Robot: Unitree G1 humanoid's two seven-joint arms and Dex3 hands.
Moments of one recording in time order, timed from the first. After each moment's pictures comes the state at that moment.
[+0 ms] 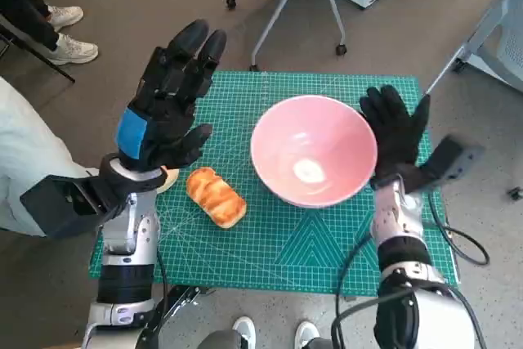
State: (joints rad) left arm -0.53 0.16 0.16 0.21 -0.39 -0.38 -0.56; right arm -0.93 -0.07 -0.48 1.29 0.34 -0.34 0.25
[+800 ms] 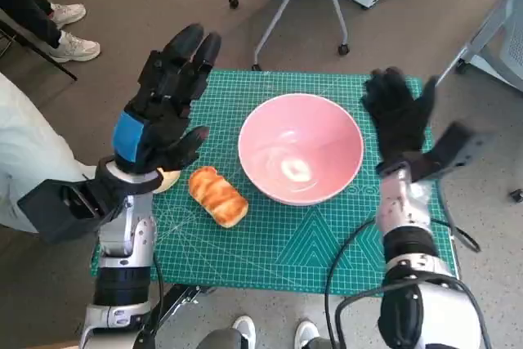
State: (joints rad) left arm -0.50 0.17 0.16 0.21 -0.38 -0.40 -0.55; right arm -0.95 -0.13 -0.46 1.25 0.31 -0.44 0.27
